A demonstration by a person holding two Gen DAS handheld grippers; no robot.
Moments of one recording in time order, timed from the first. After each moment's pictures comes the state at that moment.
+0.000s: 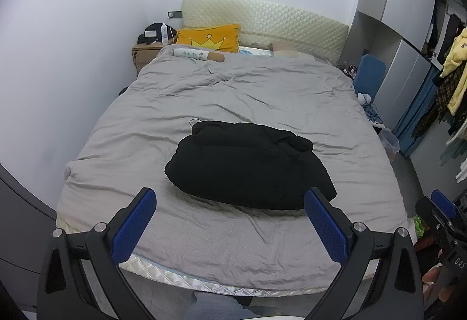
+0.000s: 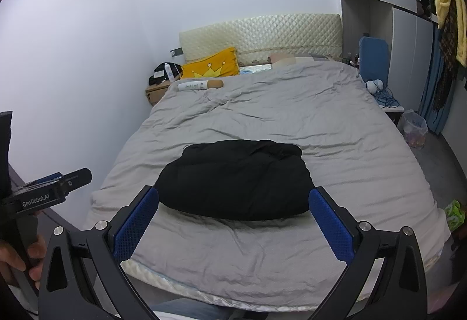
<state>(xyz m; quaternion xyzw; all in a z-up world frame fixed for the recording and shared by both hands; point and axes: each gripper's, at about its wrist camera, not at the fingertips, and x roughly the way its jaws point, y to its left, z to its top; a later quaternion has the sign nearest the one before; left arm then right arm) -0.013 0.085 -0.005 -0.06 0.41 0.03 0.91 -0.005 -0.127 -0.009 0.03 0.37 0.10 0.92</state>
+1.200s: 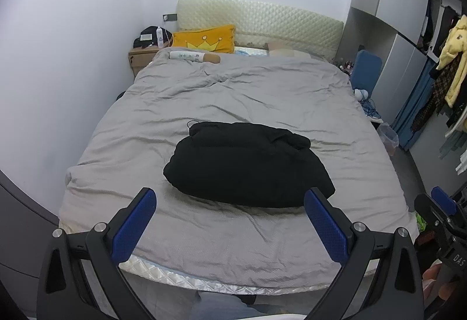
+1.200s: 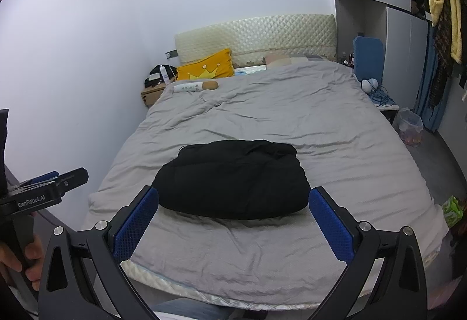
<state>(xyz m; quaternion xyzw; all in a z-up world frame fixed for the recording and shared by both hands) -0.024 0.080 0.001 -0.04 0.41 0.02 0.91 -0.013 -0.134 -0.006 0.04 0.36 0.08 0.93</state>
